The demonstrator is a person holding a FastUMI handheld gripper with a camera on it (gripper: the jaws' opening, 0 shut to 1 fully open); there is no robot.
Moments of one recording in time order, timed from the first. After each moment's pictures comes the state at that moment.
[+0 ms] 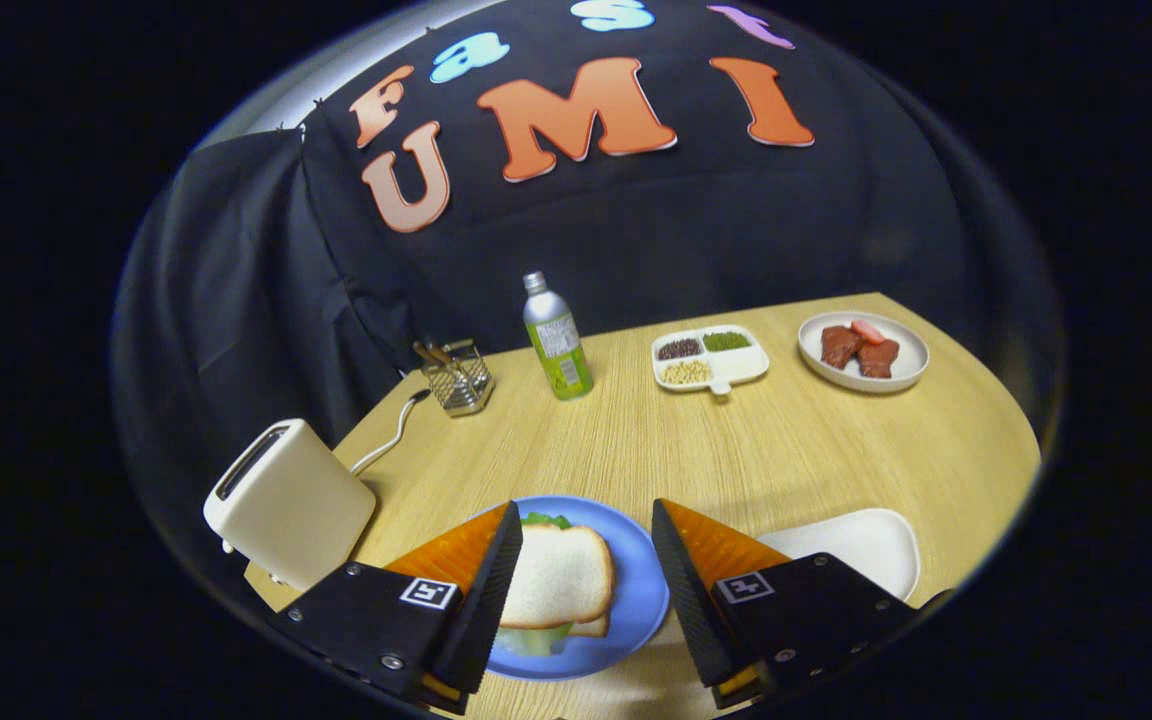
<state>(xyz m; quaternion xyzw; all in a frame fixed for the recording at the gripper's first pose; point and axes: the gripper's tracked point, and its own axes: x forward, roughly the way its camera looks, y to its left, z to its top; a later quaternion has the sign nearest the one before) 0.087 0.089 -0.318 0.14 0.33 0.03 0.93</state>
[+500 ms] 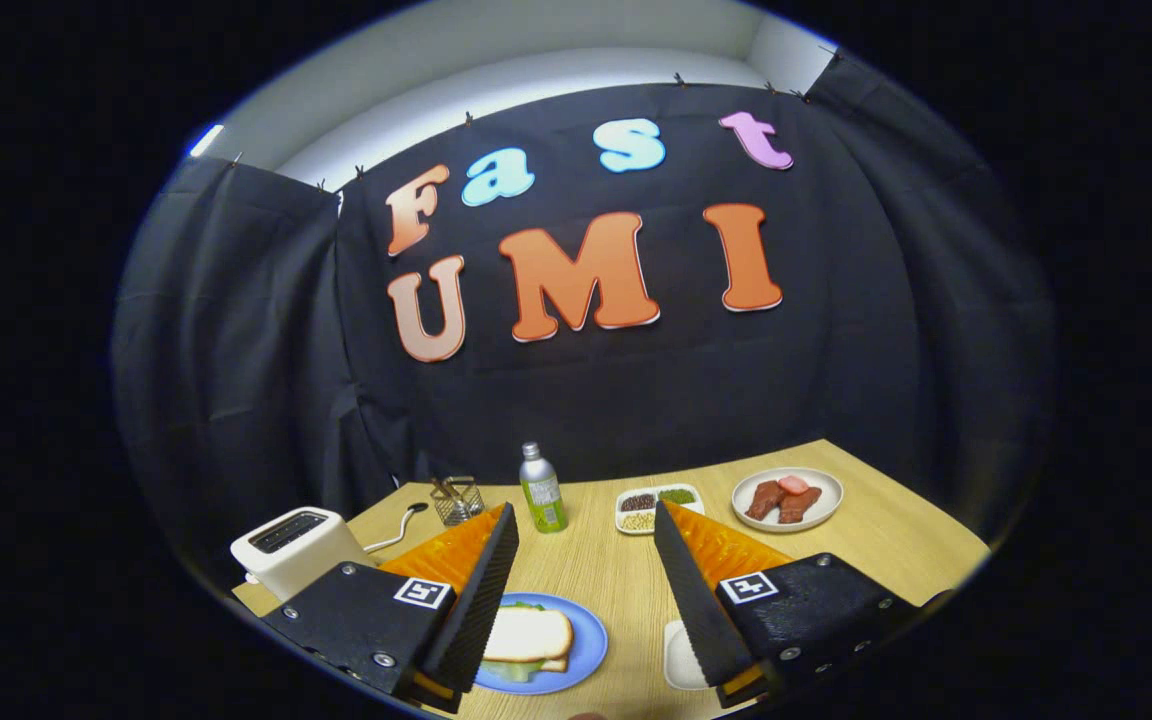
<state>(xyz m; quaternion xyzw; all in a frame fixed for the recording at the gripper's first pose) 0.067 0.036 -0.160 0.09 0.13 -0.01 0.99</state>
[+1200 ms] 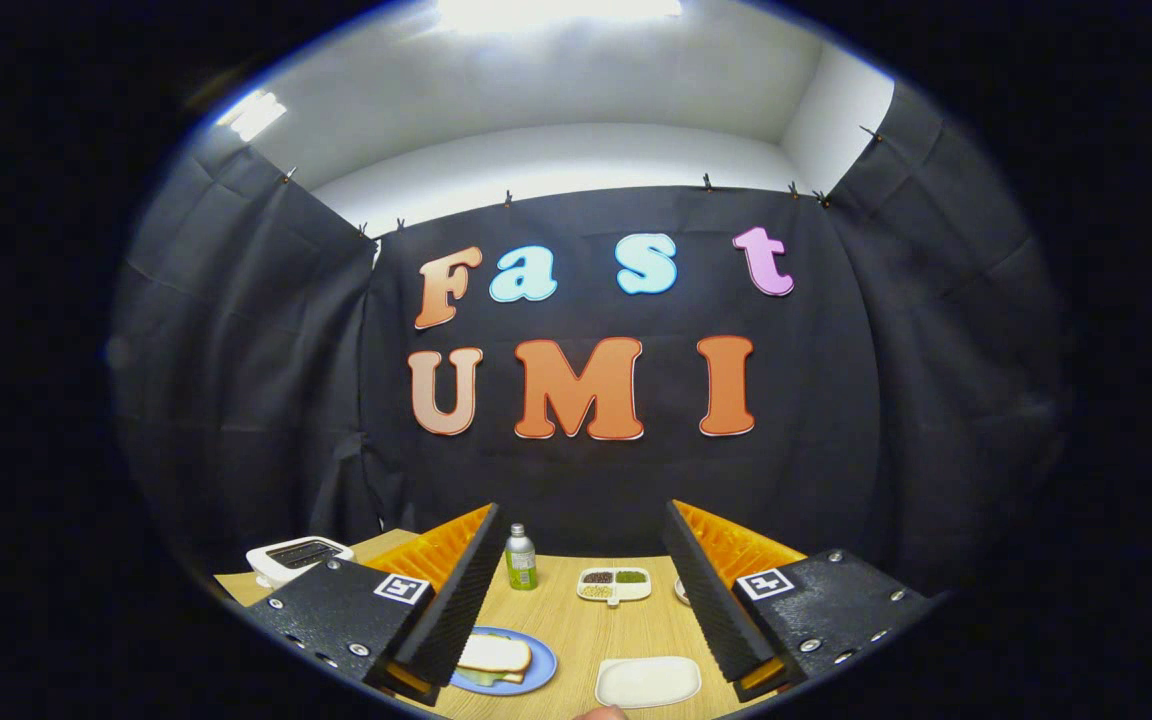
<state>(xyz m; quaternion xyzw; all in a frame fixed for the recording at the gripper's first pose) 0.004 0.004 -0.037 0.01 0.02 -0.02 1.00</state>
